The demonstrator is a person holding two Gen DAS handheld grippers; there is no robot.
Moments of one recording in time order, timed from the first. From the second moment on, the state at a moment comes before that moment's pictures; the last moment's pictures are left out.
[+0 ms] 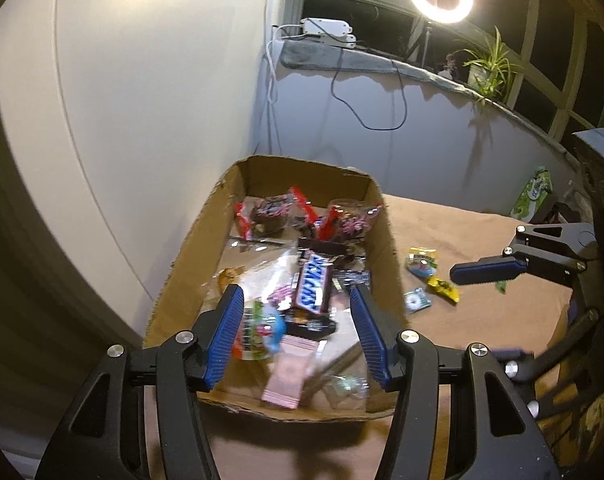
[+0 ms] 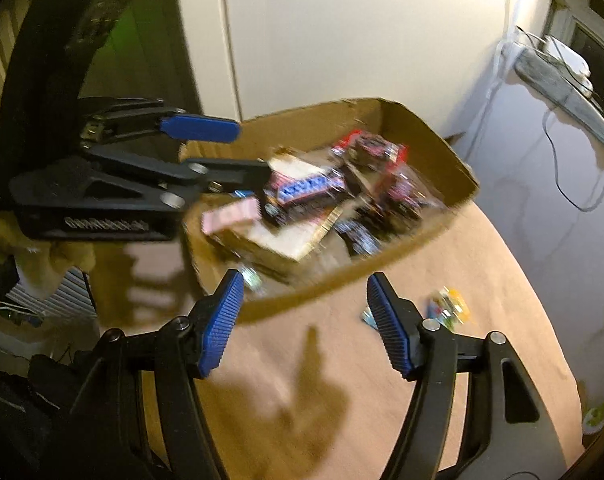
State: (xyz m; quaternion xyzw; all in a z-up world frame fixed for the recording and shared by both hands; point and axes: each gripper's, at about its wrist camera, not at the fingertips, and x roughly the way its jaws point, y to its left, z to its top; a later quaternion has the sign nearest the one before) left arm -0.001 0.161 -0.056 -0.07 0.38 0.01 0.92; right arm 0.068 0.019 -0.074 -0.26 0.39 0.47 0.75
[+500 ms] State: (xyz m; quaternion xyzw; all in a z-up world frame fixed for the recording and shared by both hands) left arm 0.007 0.083 -0.059 -0.03 0.39 -0.05 0.92; right arm 0.110 -0.097 -0.095 -0.25 0.44 0.38 0.77
